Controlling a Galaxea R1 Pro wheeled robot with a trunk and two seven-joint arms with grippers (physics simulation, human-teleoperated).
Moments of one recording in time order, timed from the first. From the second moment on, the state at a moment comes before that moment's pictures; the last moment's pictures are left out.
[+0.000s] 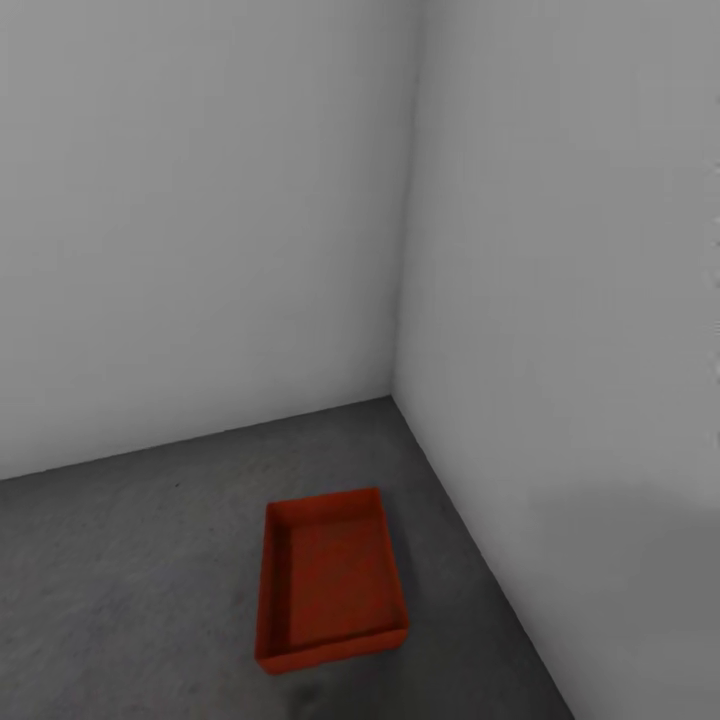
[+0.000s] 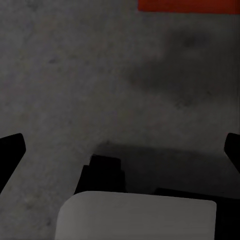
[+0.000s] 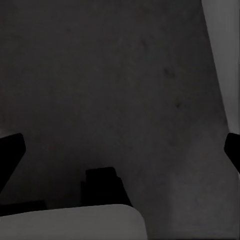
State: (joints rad) left arm -0.34 0.04 -0.34 -0.04 0.52 -0.19 -0.05; right arm -0.37 0.06 0.33 -0.05 -0.28 -0.16 -0.30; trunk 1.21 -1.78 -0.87
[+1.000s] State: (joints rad) left arm -0.34 0.05 -0.34 -0.04 0.52 -0.19 -0.05; right arm -0.37 0.06 0.33 -0.02 -0.28 -0.15 -0.27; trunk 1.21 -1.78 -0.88
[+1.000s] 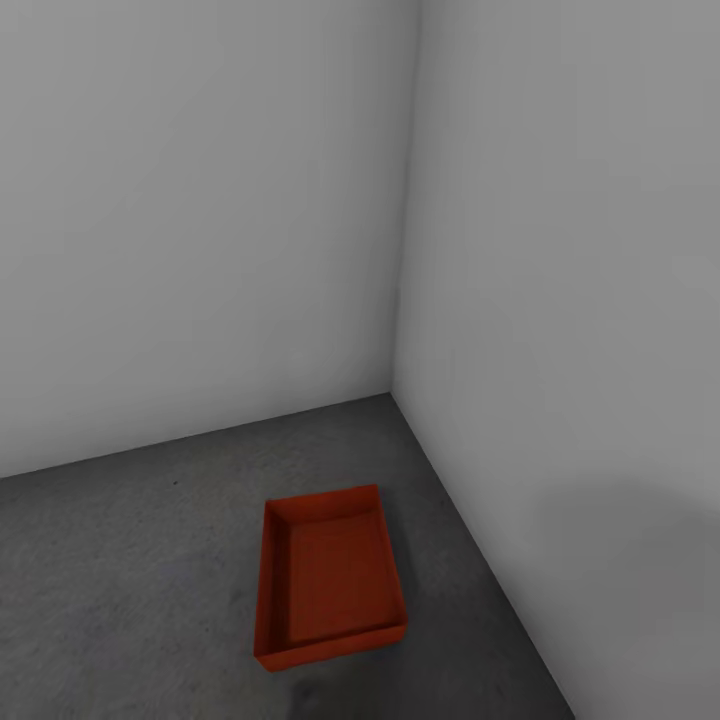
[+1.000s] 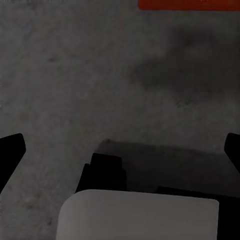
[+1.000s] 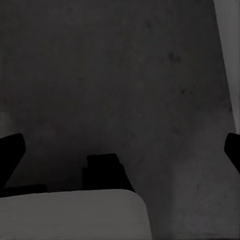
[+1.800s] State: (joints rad) left arm -0.34 0.05 -0.34 -0.04 0.52 -0.20 -0.05; right arm -0.27 0.03 0.33 0.00 -0.28 -0.16 -0.07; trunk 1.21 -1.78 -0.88
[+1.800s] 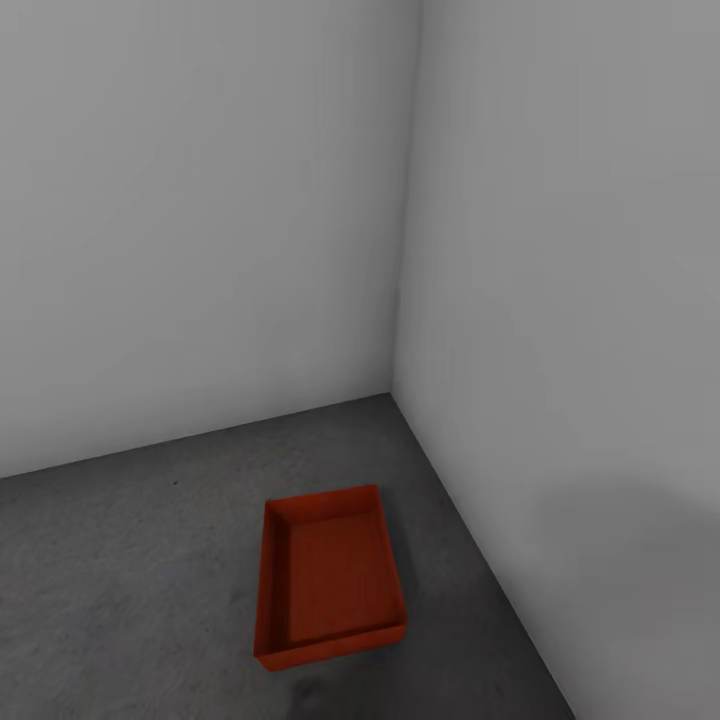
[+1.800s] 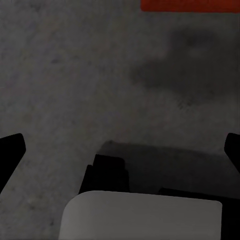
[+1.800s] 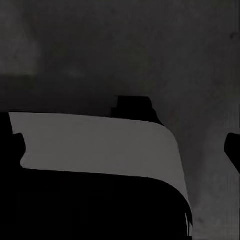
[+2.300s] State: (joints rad) left arm -0.34 0.05 -0.34 -0.04 0.52 -0.20 -0.05; right arm -0.27 0.02 0.32 -0.08 -0.28 -0.18 -0.19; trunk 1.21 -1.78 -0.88
